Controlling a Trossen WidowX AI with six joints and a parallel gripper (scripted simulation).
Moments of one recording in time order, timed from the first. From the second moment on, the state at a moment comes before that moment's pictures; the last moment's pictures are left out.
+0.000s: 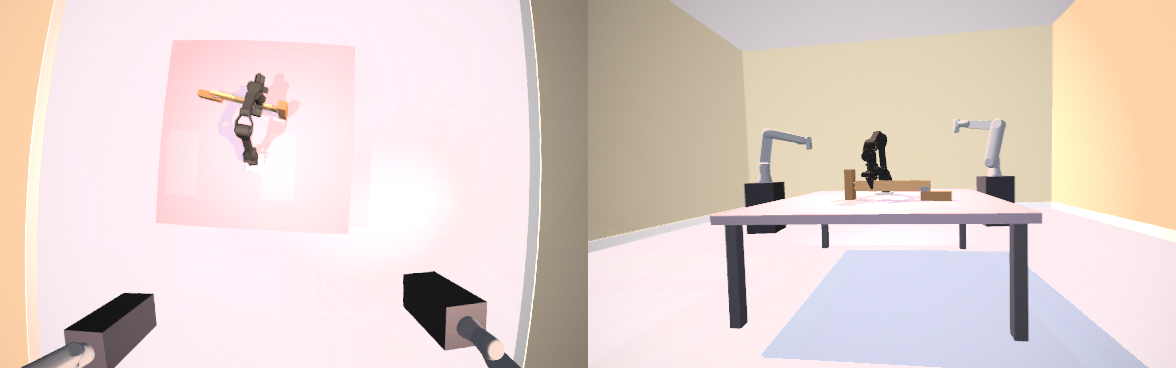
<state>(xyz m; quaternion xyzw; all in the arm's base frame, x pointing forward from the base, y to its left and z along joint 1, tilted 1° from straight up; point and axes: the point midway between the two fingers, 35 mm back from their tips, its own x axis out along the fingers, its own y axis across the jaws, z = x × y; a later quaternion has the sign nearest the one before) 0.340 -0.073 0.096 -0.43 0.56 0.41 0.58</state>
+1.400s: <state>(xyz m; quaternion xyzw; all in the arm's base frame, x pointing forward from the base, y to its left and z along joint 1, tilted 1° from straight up) 0.340 -0.070 0.099 -0.43 0.56 0.40 0.58</state>
